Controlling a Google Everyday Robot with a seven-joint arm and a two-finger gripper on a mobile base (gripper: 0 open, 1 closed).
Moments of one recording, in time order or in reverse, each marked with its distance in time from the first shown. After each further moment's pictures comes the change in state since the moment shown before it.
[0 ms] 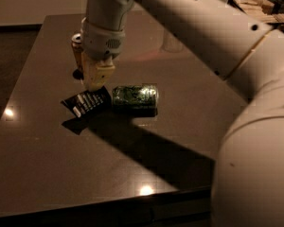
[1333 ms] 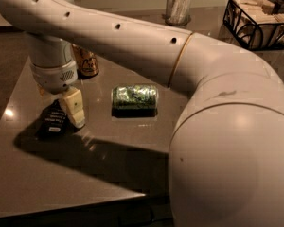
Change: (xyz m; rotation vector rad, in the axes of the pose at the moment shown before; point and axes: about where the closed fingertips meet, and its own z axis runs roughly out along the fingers) arm -0.052 -0.025 0.094 -0.117 0.204 -0.289
